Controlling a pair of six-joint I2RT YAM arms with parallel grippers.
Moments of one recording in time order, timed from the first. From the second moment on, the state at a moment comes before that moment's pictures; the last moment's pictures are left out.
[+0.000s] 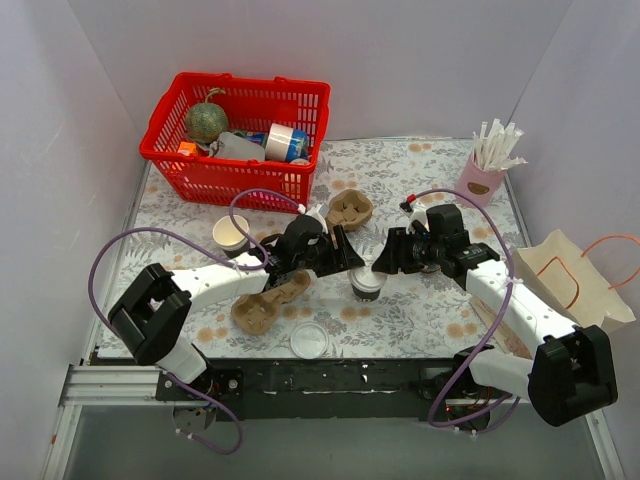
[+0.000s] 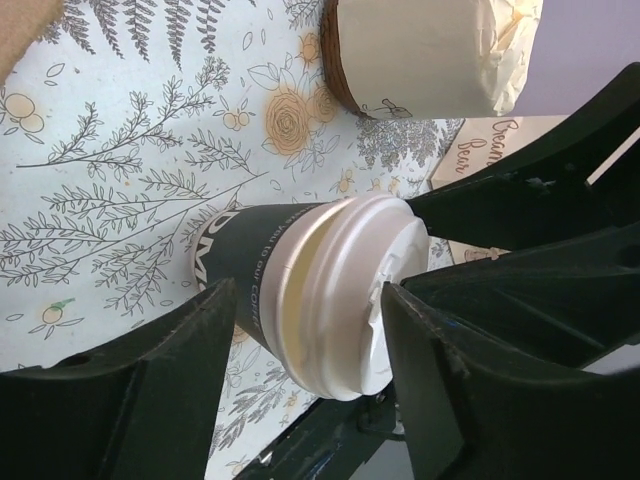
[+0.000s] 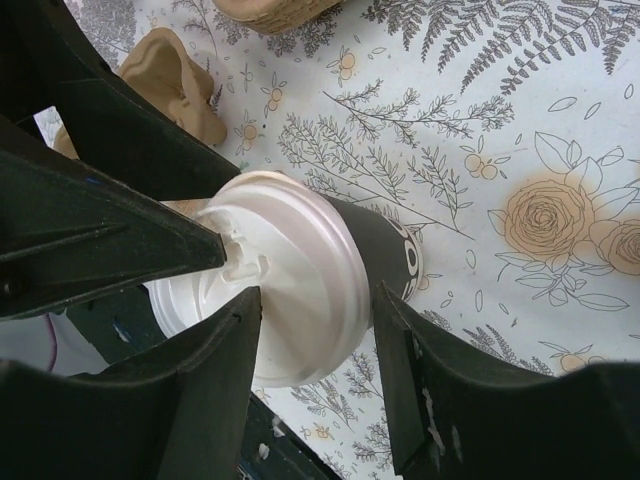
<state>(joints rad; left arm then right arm) -0.83 1.54 0.89 0.09 0.16 -0.96 0.38 1.15 0.74 -0.35 -0.50 0.33</state>
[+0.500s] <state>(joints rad) -0.84 1.52 0.89 0.07 0.15 -0.96 0.38 1.14 0.74 -0.41 -0.51 0.32</state>
